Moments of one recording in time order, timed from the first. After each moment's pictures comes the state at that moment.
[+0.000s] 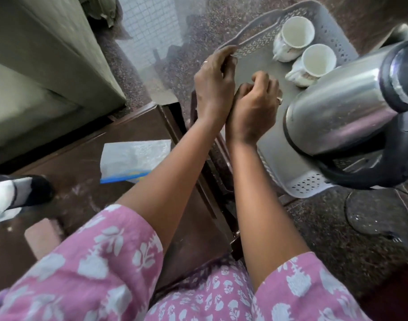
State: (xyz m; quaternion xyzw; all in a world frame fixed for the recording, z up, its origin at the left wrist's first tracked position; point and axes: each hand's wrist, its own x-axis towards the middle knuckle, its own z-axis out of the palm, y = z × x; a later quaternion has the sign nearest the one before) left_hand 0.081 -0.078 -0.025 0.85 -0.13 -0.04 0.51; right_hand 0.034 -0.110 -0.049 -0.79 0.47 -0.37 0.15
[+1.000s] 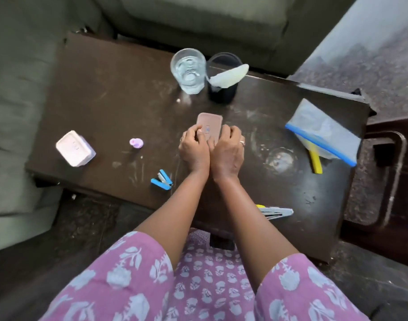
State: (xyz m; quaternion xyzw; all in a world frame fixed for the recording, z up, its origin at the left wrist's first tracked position) left_hand -0.035 0.405 -0.102 0.80 0.40 0.08 0.43; right_hand -0.032 0.354 -0.116 -0.96 0.07 0.02 0.28
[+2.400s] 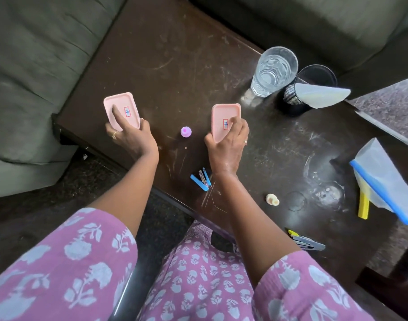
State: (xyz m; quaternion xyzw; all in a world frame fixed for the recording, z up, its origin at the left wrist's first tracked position) left_hand -0.087 0.638 -0.151 0.72 0.63 0.16 0.25; right_hand -0.039 0.483 -0.130 -0.91 0.03 0.11 0.40
